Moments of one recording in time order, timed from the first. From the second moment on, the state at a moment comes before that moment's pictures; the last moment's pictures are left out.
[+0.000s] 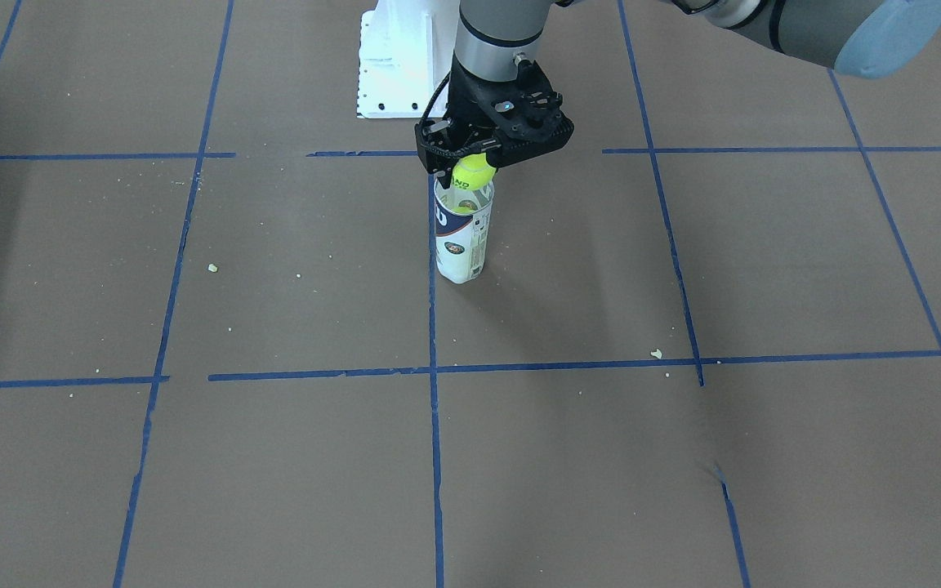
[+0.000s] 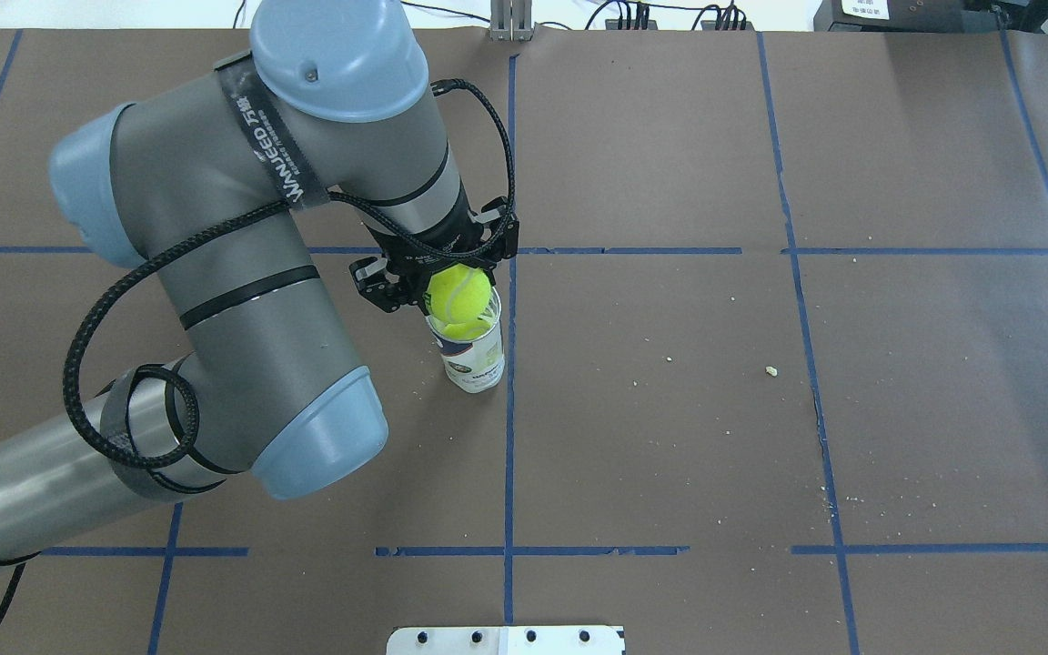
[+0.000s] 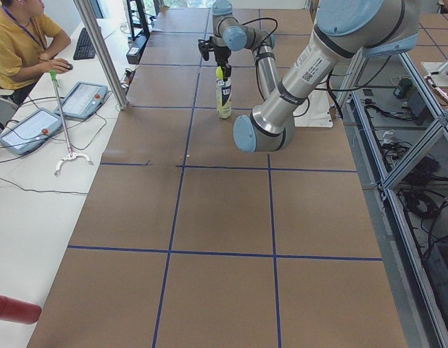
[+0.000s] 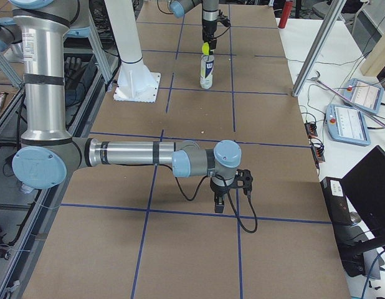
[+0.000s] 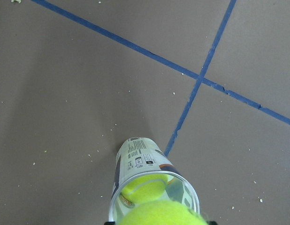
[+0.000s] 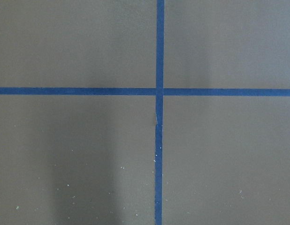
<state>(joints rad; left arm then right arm) -0.63 -2.45 -1.84 -1.24 -2.02 -1.57 1.46 -1.60 1.62 -1.49 2.30 0.16</state>
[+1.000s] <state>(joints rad) -0.62 -2.44 -1.81 -1.24 -2.02 -1.56 1.46 -1.60 1.62 -1.49 2.30 0.16</state>
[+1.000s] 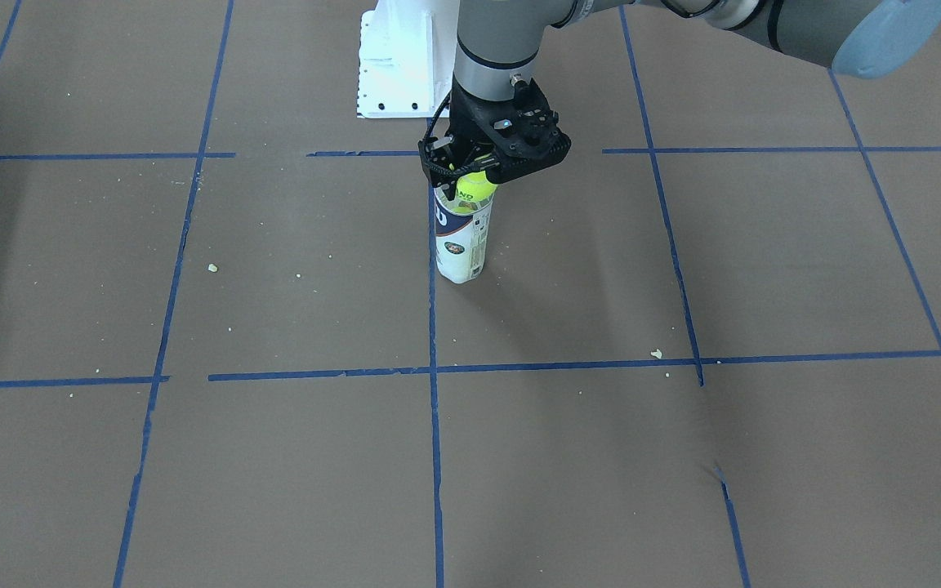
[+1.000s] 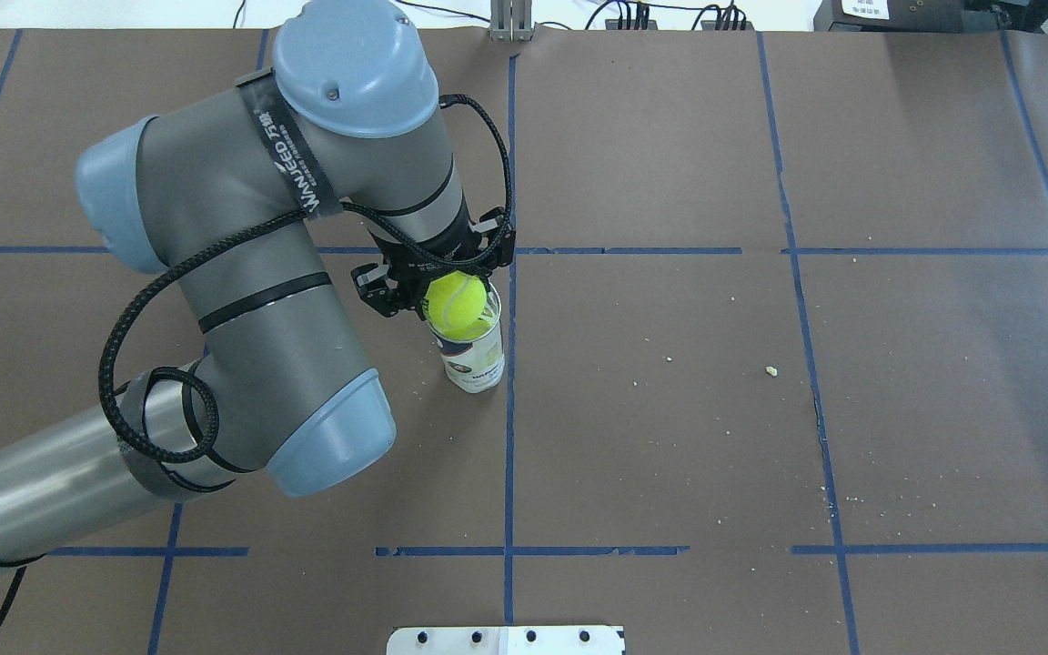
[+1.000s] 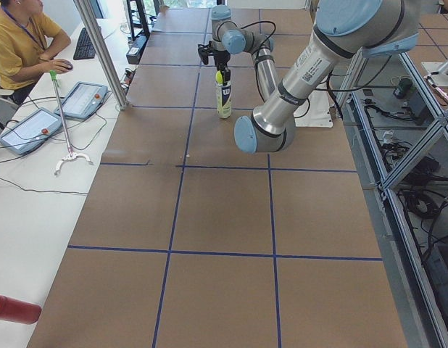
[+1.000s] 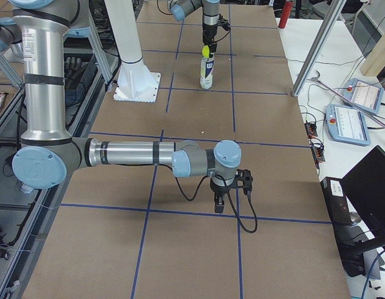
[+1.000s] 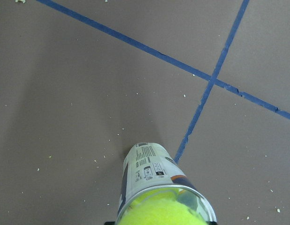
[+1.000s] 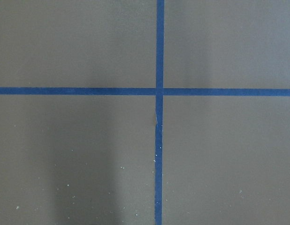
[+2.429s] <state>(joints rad) -0.77 -2.26 -1.88 -1.28 -2.03 -1.19 1.46 -1.60 1.62 -1.49 2.30 0.16</state>
